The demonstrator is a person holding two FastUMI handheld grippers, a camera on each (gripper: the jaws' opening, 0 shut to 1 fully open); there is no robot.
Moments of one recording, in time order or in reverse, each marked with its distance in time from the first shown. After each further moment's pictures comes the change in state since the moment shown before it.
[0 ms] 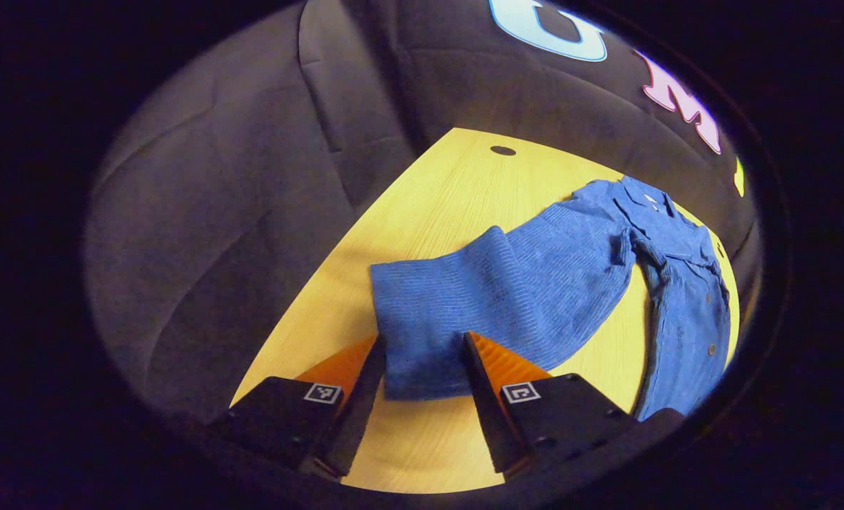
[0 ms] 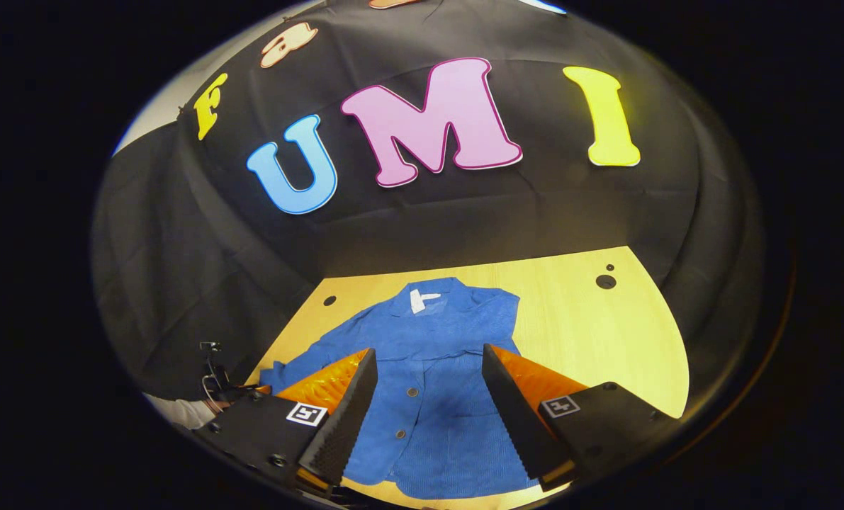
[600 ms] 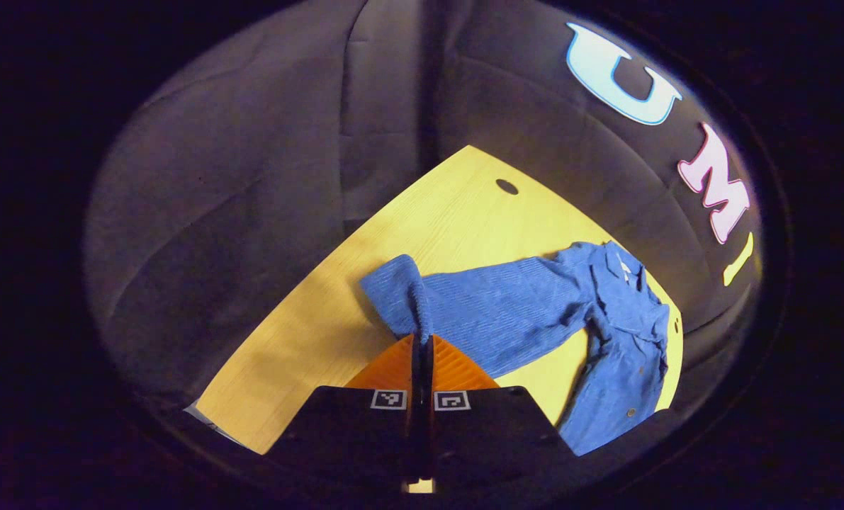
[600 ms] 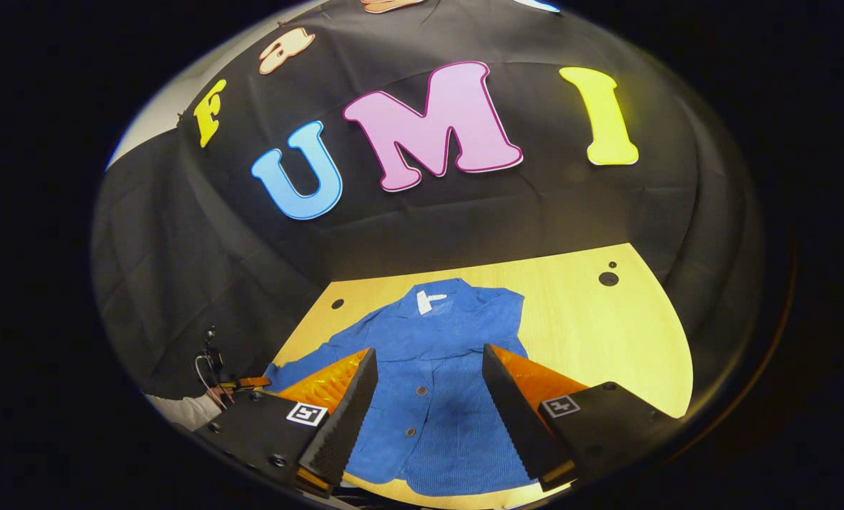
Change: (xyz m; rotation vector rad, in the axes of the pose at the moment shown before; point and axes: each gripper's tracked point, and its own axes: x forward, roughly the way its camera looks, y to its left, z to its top) left arm -0.048 -0.027 0.072 -0.230 -0.053 -0.205; right arm -0.009 -0.004 0.006 0.033 -0.014 0.021
